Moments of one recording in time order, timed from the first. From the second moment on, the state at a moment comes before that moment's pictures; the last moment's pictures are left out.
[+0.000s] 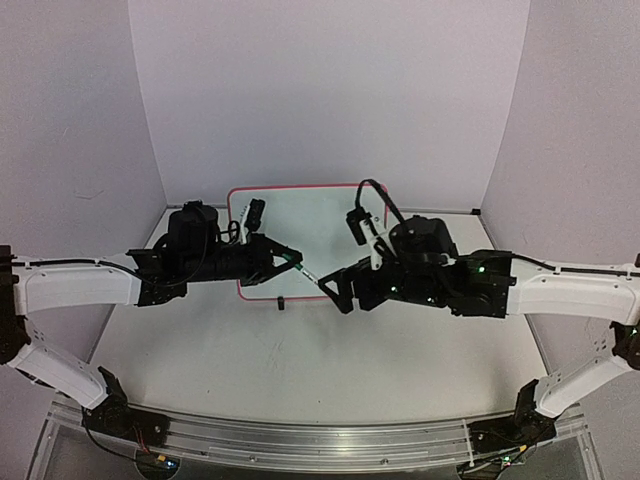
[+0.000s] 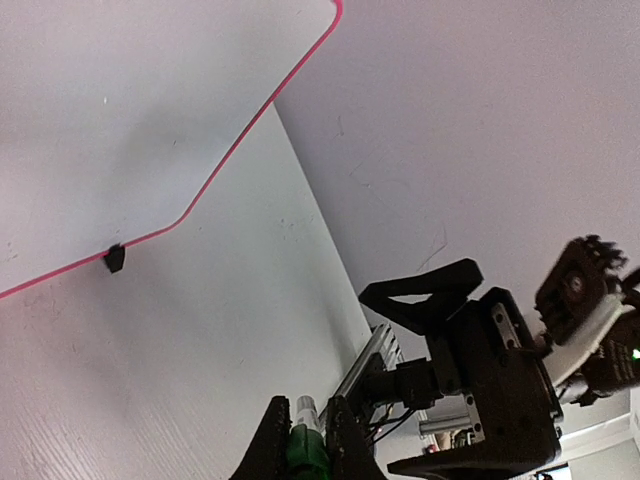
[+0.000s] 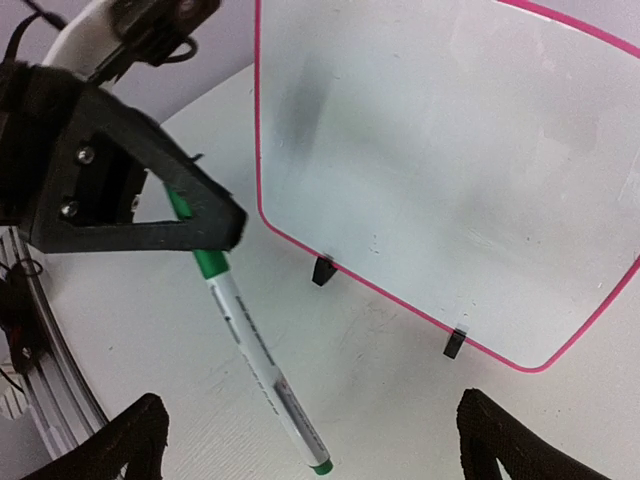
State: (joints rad) left arm -0.84 1.35 0.85 0.23 0.36 -0.91; right arm 1.12 1.41 1.11 -0.23 0.27 0.30
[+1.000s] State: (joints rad) left arm -0.83 1.33 0.84 0.68 0.42 -1.06; right arm 0.93 1.39 0.82 0.73 -0.30 0.89
